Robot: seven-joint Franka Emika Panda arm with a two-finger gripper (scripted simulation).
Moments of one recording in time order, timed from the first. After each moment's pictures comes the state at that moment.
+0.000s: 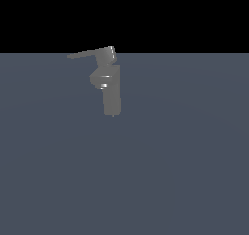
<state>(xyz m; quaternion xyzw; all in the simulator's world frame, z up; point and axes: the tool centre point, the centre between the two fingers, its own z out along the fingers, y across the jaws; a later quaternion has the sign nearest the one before) -0.243 -0.018 0.479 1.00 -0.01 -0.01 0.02</state>
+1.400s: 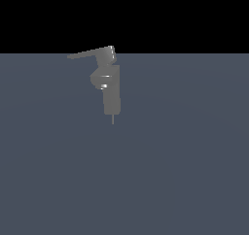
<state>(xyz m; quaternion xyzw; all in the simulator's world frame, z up) -0.215 -0.028 0.485 1.00 -0.07 -0.02 0.00</state>
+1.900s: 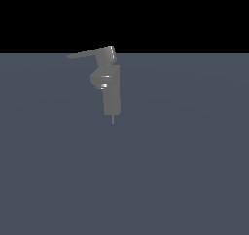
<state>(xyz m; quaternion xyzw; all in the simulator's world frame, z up) -0.158 -0.015 0.485 0.98 -0.17 -0.04 -0.02</state>
